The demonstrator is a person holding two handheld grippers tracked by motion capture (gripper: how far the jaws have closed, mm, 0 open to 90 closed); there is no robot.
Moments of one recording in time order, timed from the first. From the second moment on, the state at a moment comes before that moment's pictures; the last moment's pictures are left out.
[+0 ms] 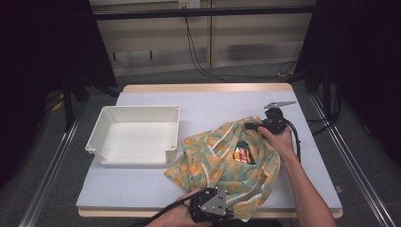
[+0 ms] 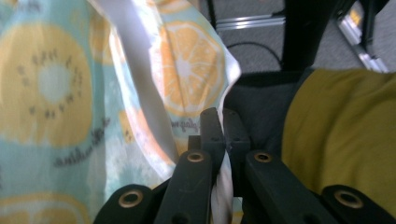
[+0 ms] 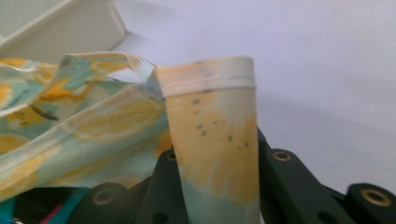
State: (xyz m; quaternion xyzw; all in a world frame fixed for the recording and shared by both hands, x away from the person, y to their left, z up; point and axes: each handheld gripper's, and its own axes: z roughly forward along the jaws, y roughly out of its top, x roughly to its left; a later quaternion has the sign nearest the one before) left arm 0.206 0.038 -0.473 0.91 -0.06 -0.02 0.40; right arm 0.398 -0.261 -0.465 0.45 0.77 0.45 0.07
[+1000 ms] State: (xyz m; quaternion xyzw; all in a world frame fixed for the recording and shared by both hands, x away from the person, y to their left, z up) left arm 0.270 0.027 -0.414 0.84 0.06 0.00 0.54; right arm 0.325 -0.274 -0.403 0.38 0.78 0.49 0.09
